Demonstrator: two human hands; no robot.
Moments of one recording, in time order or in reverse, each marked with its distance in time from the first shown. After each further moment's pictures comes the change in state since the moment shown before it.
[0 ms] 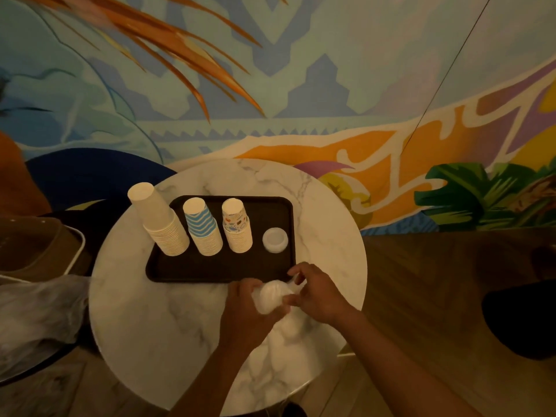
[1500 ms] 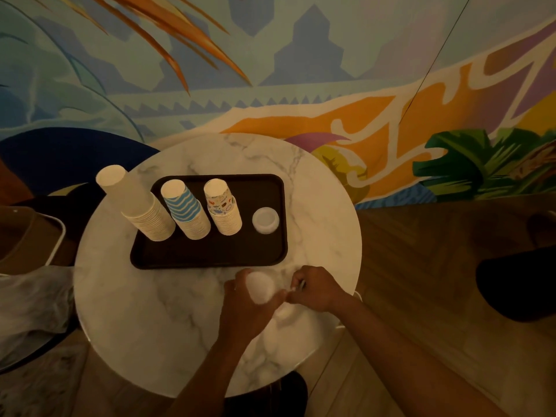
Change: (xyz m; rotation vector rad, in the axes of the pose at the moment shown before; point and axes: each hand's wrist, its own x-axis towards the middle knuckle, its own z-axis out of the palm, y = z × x) left_hand -0.007 0.007 0.025 -0.040 -0.085 -0.259; right_hand 0.008 0.047 0.011 -0.088 -0.139 0.076
